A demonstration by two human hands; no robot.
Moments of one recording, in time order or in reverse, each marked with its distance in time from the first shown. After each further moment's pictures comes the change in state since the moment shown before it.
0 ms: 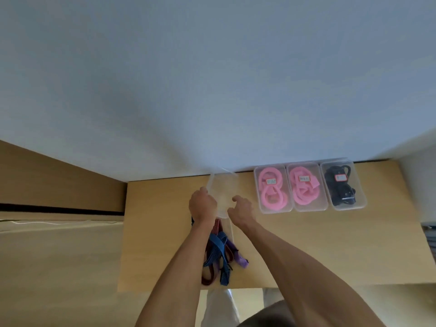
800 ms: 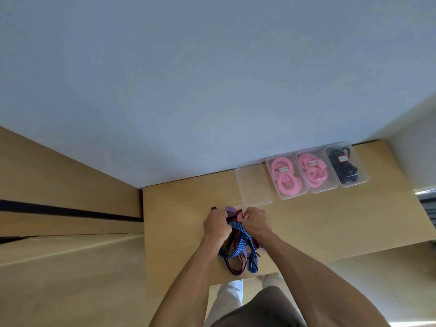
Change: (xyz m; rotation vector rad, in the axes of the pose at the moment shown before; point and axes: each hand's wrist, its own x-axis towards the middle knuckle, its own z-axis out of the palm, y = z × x) left_hand -0.033 -0.092 -0.026 0.251 -0.402 0.340; right_hand -0.071 -0.016 0.055 -0.040 0.092 0.110
